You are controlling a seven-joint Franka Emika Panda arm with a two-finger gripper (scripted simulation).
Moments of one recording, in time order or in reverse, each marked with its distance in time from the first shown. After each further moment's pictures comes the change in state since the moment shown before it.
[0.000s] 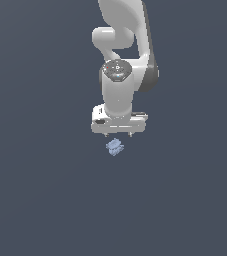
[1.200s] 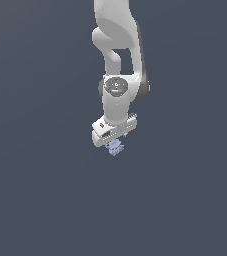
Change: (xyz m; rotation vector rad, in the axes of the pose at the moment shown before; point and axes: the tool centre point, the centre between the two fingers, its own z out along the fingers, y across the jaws) arm -0.010 0.014 0.059 -0.044 0.021 -0.544
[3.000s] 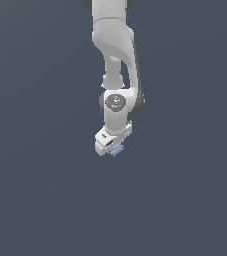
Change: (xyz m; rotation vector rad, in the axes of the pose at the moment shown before) arm -0.004 -0.001 0.065 -0.010 0.008 -0.164
